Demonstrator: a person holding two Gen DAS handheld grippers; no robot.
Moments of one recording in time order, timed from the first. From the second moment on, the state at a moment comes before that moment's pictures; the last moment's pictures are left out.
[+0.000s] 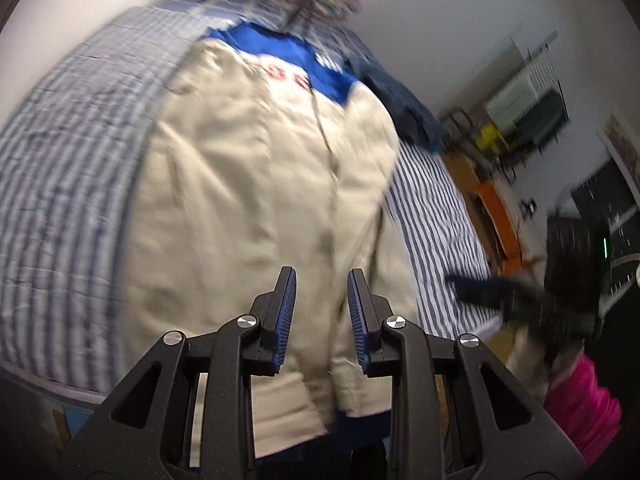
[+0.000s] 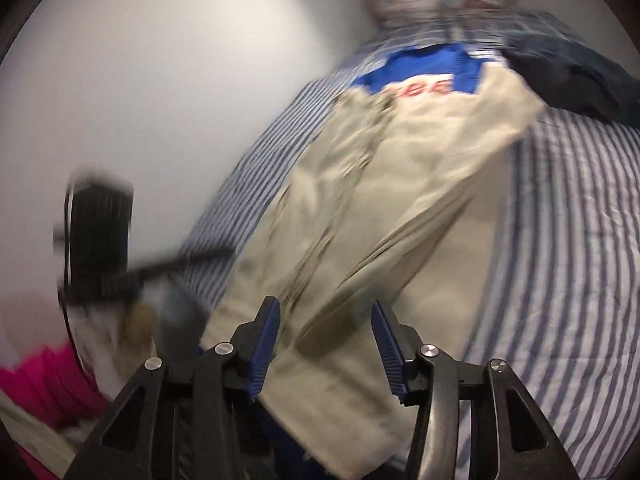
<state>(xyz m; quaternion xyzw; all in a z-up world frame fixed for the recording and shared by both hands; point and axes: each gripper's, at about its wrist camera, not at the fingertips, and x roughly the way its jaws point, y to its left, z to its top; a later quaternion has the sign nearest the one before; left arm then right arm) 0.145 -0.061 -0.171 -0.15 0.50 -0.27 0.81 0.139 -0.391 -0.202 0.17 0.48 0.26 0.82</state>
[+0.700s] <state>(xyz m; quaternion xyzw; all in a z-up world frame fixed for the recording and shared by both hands) 0.125 -0.164 -0.242 -0.01 0.58 -0.32 0.74 0.330 -0.508 -0.270 0.33 0.43 0.11 0.83</state>
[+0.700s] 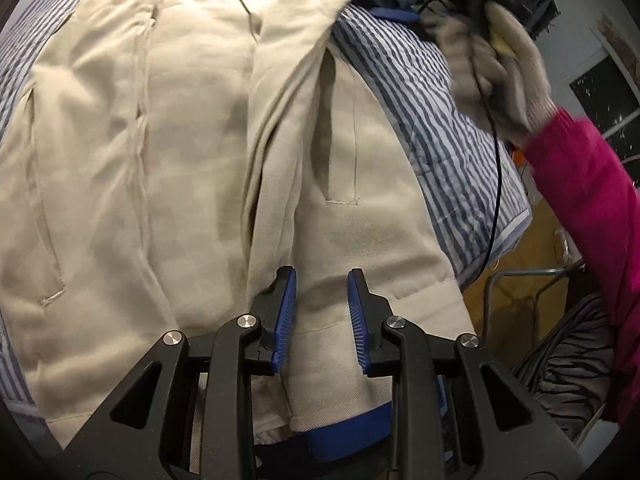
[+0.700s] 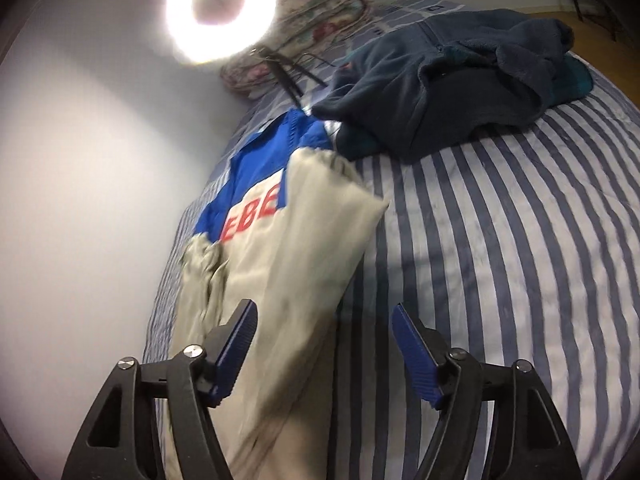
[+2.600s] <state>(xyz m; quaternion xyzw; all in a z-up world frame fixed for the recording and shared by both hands) 0.111 -0.053 -0.180 -0.12 0.51 -0.32 0.79 0.274 -0.300 -0.284 0.06 0.53 0.22 0.82</state>
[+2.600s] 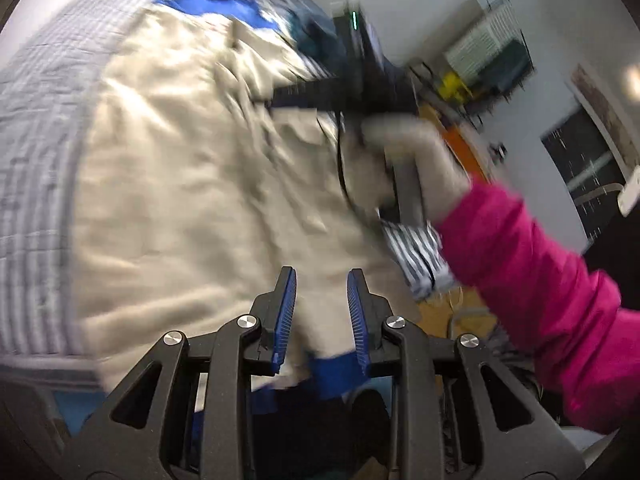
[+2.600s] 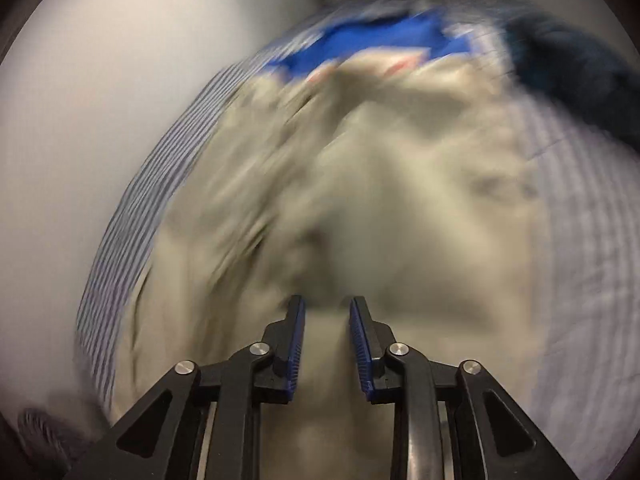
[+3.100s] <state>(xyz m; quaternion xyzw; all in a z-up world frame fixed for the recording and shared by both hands) 0.121 0.036 -0.202 -0.18 0.51 -0.19 0.82 0.124 -0.355 -0.227 0.08 0.50 0.22 0.83</state>
